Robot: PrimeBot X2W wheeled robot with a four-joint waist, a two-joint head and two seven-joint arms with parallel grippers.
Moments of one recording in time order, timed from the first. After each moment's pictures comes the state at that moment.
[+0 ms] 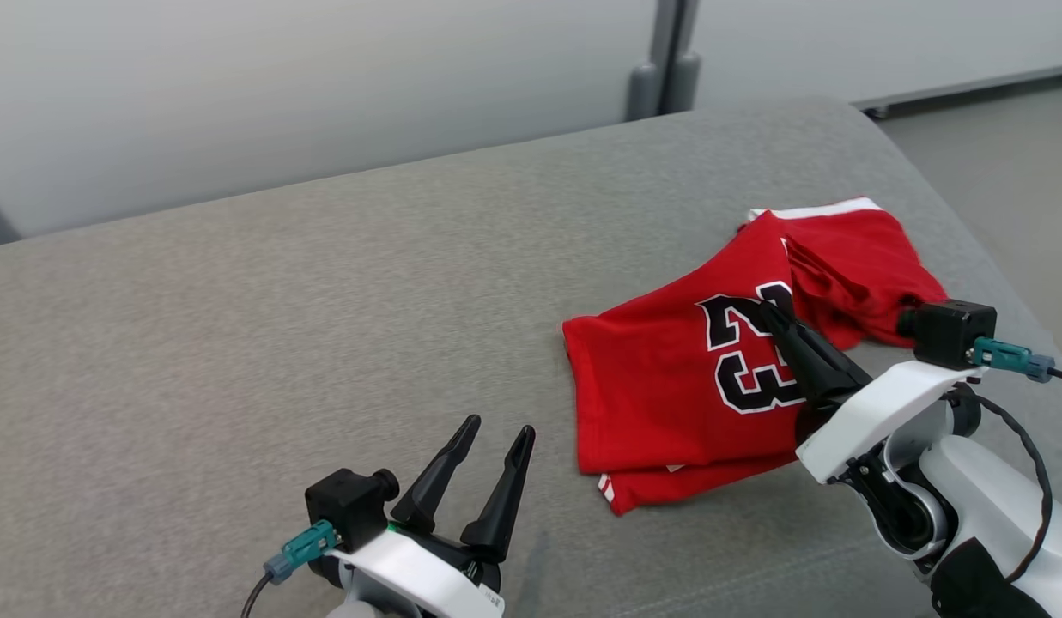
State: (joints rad) left arm -0.16 0.06 -0.50 0.30 -0.64 -0.12 -0.25; right arm -0.56 -0.40 0.75 0.47 1.05 0.13 -0.20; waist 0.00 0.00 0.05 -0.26
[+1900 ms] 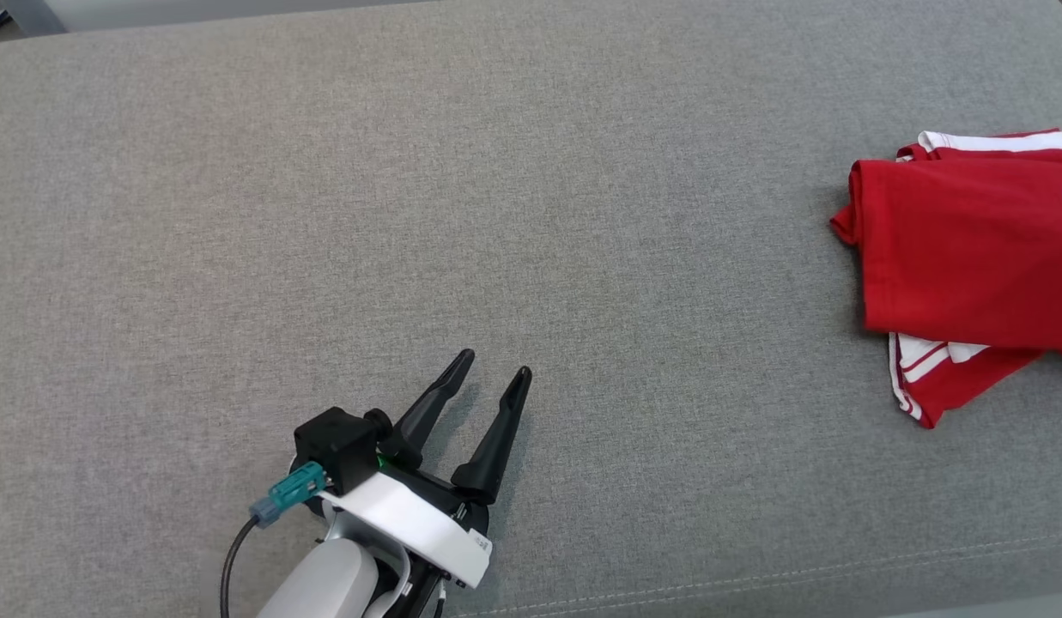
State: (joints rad) left arm -0.28 0.11 -0.53 0.29 -0.61 -0.12 -0.25; right arm -1.16 -0.56 0.52 1.27 0.67 0.13 -0.25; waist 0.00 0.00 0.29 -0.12
